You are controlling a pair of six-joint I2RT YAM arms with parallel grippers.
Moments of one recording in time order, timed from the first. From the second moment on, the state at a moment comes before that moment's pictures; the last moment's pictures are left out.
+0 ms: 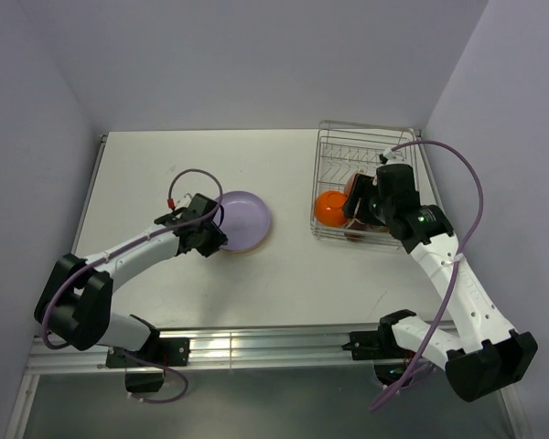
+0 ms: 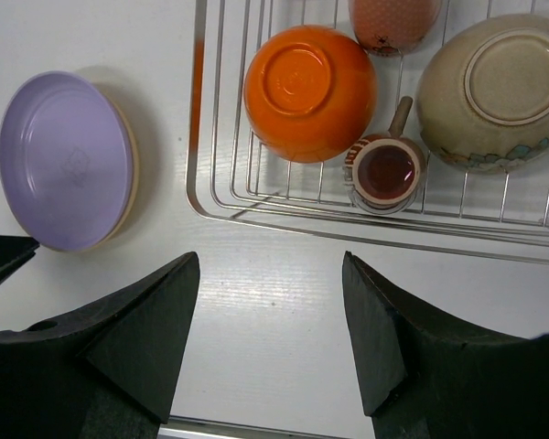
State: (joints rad) left arm -0.55 1.42 0.84 -0.46 -0.17 -1.17; right arm 0.29 1.02 1.07 -0.76 0.08 0.46
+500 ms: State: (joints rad) left arm -0.50 1.51 0.92 -0.45 -0.18 -1.14; right arm 0.42 1.05 1.09 -0.74 0.05 0.48
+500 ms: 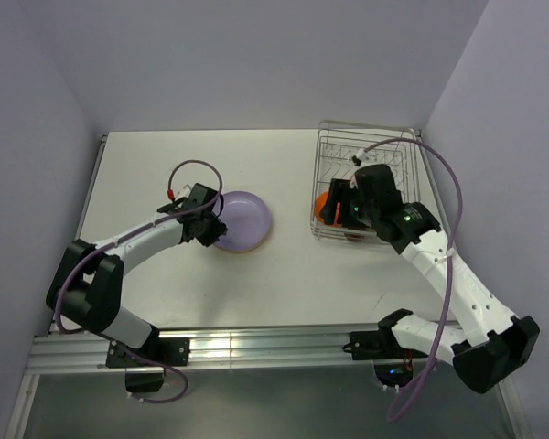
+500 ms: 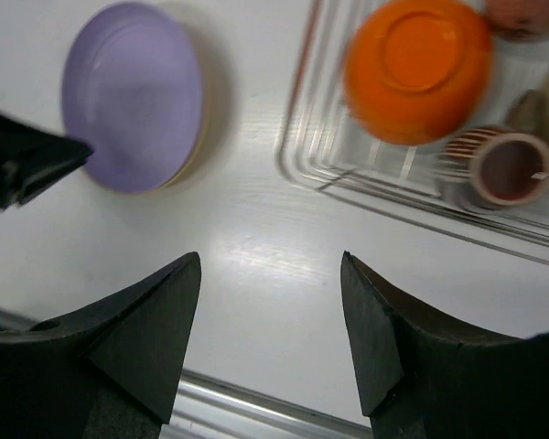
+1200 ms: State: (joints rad) left arm -0.47 1.52 0.96 -0.46 -0.21 -1.05; right arm 0.67 1.73 1.42 -0.57 -0.01 0.45
